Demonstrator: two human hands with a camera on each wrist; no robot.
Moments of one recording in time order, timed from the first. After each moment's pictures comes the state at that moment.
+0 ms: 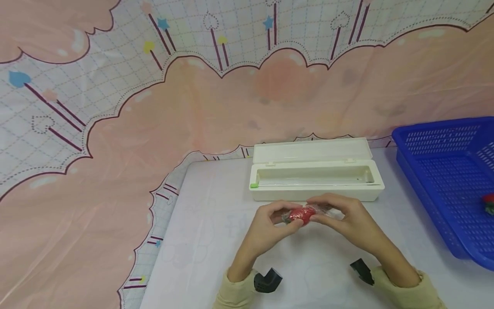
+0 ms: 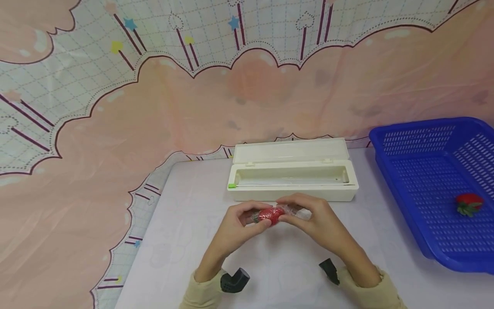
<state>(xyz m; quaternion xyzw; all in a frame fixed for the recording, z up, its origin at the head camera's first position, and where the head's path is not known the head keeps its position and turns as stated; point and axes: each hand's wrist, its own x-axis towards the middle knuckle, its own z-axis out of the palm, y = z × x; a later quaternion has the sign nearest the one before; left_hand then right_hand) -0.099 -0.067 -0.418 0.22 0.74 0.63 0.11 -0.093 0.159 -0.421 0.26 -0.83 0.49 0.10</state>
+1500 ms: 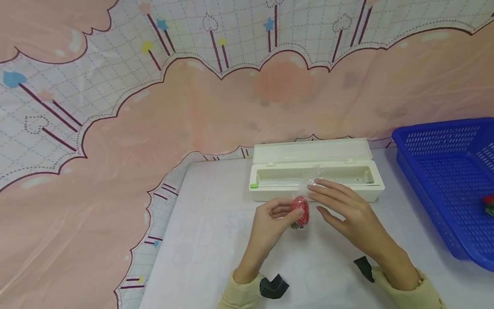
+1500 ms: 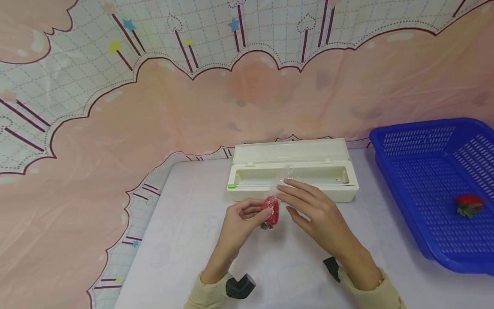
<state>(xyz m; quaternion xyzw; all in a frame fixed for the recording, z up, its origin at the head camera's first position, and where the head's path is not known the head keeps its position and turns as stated) -0.100 -0.051 -0.425 0.06 0.75 0.66 0.07 -0.101 0.162 -0.419 0.36 -0.81 0.33 0.32</state>
